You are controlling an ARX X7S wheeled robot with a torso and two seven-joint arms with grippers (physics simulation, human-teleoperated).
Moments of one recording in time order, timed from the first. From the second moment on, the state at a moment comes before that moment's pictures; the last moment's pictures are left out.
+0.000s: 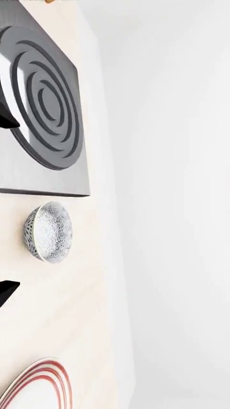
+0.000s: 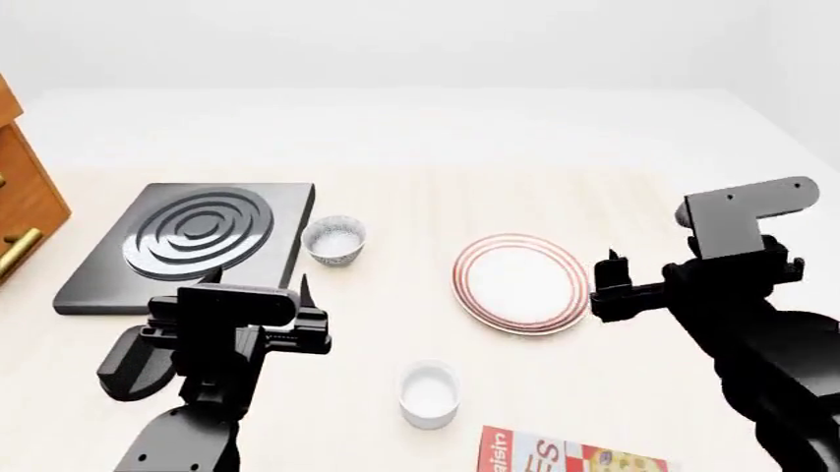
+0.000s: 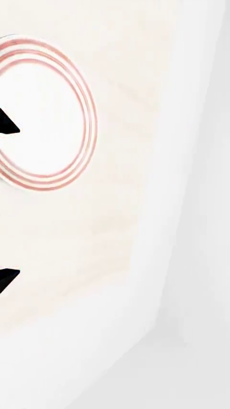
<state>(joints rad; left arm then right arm) -0.26 -0.22 0.11 0.31 -0.15 -0.55 -0.13 0.66 0.50 -0.01 -0.44 0.47 1.37 0.11</state>
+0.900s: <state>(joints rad) -0.28 -0.24 0.13 0.32 -0.16 -0.56 -0.15 0.71 1.07 -0.15 -0.16 0.87 1.36 0.19</state>
